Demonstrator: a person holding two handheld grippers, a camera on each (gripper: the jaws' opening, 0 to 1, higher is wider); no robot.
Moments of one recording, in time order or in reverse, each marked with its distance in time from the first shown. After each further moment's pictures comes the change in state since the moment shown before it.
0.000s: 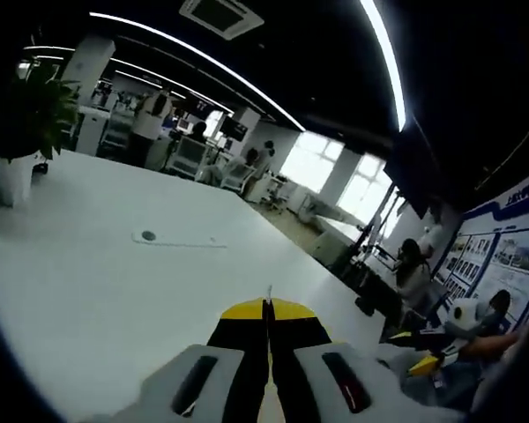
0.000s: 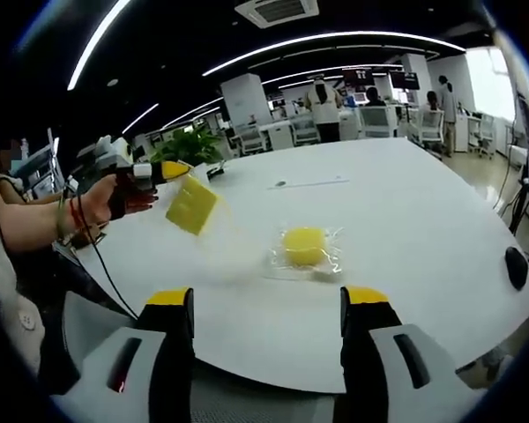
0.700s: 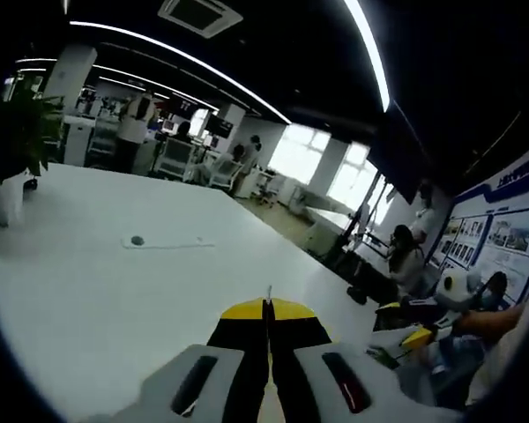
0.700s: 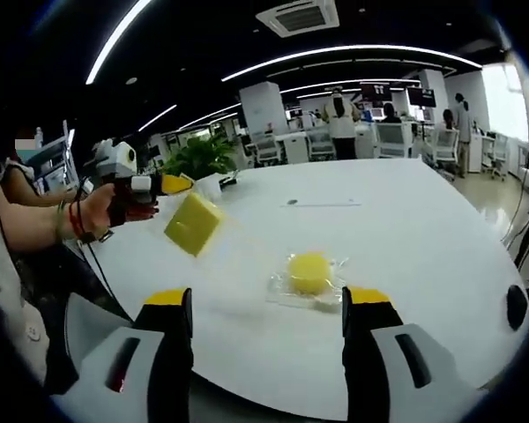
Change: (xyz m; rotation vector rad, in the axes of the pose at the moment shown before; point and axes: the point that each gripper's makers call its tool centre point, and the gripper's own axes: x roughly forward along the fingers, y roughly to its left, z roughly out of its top) left arm -0.003 -0.023 -0.002 0.065 0.037 -0.044; right arm 0.008 0.002 0.047 -0.093 -0.051 0.068
